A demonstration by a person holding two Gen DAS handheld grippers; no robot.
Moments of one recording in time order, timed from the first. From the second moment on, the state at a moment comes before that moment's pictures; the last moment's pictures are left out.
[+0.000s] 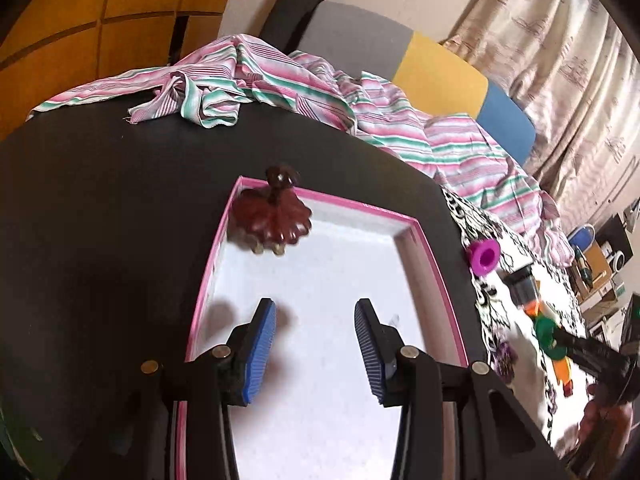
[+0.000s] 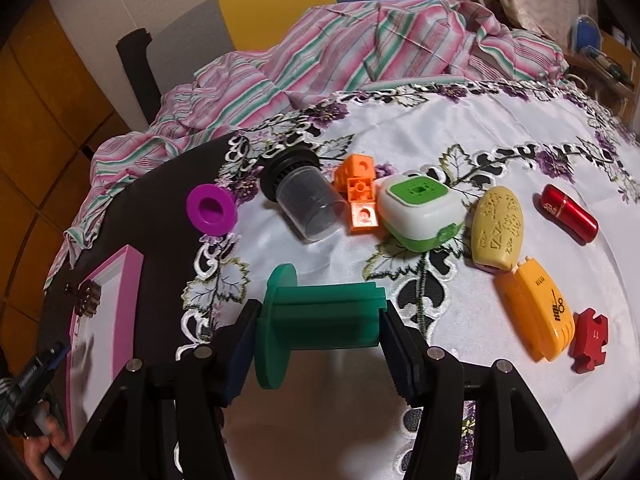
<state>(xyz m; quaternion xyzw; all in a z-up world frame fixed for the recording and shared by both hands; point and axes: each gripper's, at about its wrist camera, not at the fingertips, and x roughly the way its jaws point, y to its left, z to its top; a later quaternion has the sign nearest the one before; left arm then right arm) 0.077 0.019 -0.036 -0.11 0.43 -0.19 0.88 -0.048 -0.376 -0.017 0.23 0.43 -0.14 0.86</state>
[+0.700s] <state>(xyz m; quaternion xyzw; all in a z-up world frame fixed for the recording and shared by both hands) 0.048 0.042 -0.035 -0.10 0.44 -0.21 0.87 0.028 -0.211 0.026 0.12 0.41 0.02 0.90</state>
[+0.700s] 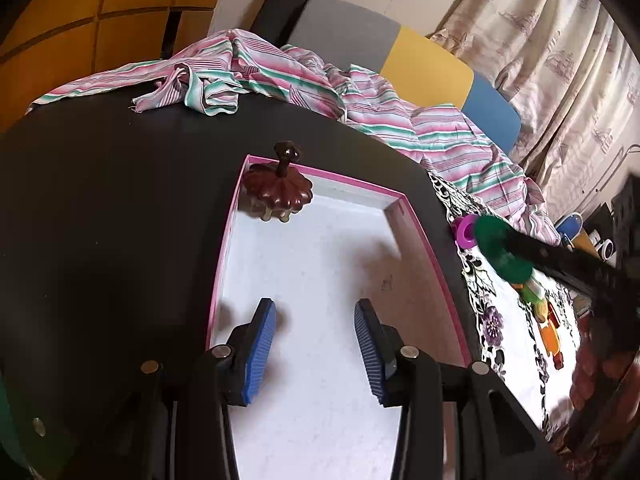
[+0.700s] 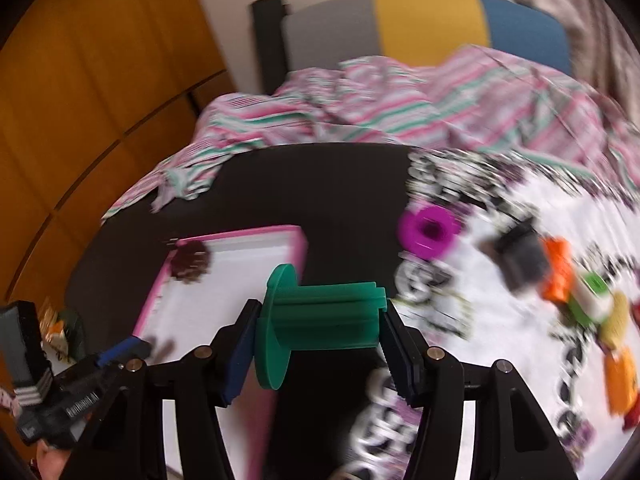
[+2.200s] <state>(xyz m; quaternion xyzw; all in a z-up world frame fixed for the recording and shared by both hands) 0.018 0.030 -0.032 -0.09 0.45 -0.24 0.86 0.023 -0.208 0.025 0.16 0.42 0.03 0.89</state>
